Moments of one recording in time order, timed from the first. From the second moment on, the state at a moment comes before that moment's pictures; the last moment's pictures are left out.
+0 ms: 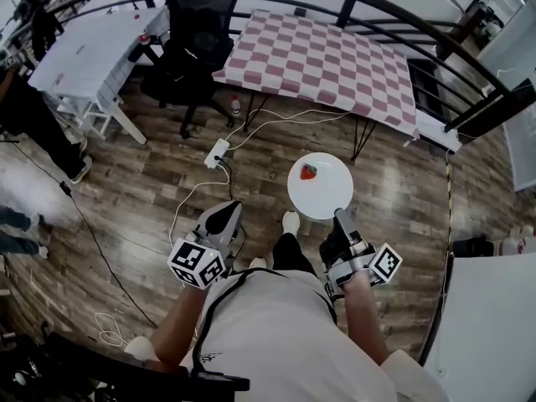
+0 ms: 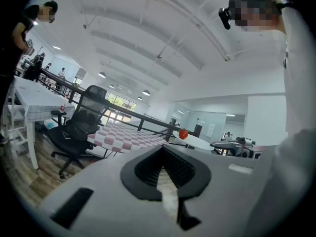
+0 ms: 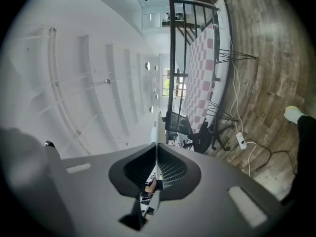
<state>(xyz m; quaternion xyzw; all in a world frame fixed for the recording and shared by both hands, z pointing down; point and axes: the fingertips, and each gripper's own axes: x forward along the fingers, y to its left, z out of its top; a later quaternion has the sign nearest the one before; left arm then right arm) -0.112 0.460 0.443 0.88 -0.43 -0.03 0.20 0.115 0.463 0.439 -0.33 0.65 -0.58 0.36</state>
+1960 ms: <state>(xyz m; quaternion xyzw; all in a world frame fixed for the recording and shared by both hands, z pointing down) 0.035 0.118 0.435 0.82 -0.53 0.00 0.19 0.235 0.091 0.459 -0.23 0.68 -0.64 0.28</state>
